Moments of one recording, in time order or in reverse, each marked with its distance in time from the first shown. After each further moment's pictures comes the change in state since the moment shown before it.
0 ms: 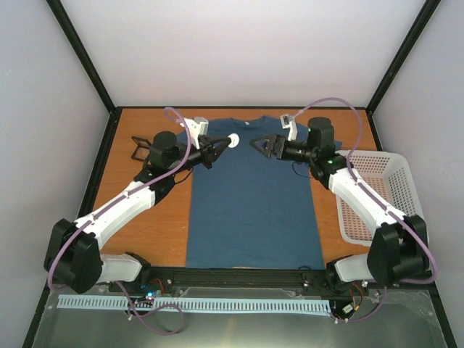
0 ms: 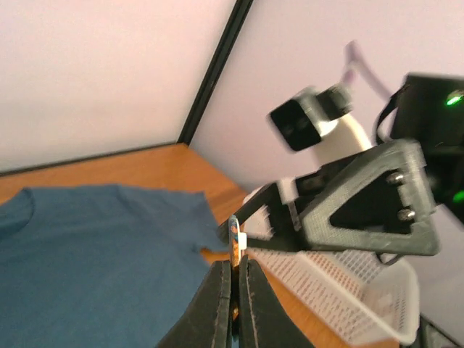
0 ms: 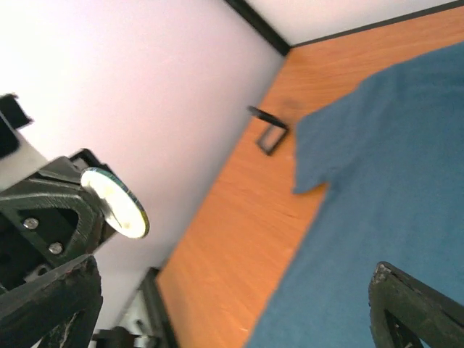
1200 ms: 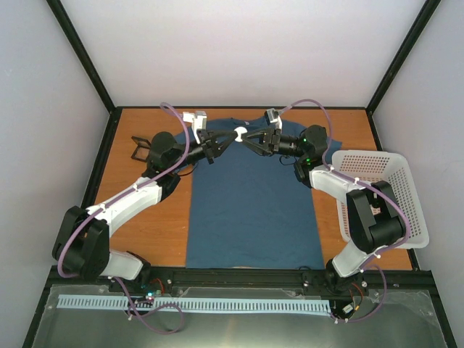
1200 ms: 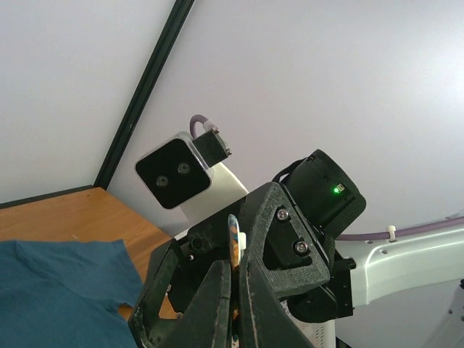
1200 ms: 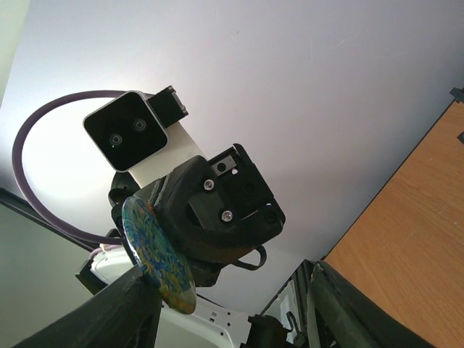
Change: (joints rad) left arm 0.002 0.113 -0.002 0.437 0.172 -0.256; right arm 0.046 0.299 -0.071 1.113 -0.395 0.821
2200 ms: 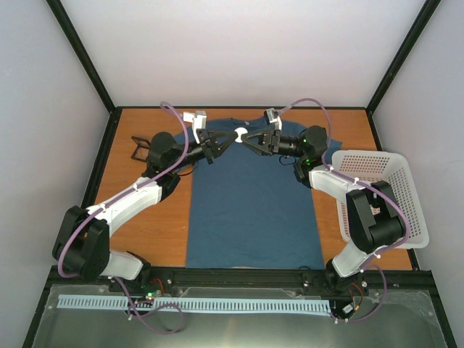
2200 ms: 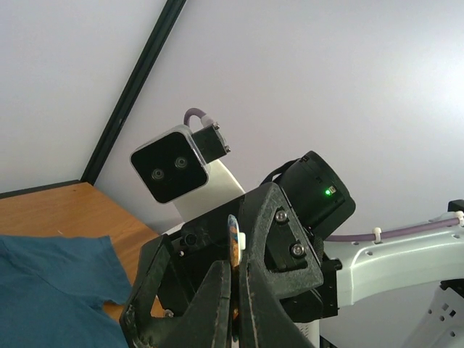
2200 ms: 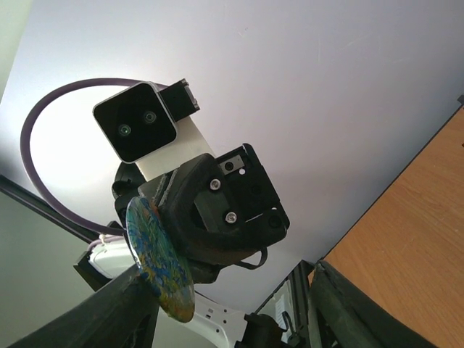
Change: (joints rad) left arm 0.001 0.001 0.000 0.017 0.027 -0.049; right arm 0.005 0.001 0.000 0.035 -0.006 -0.011
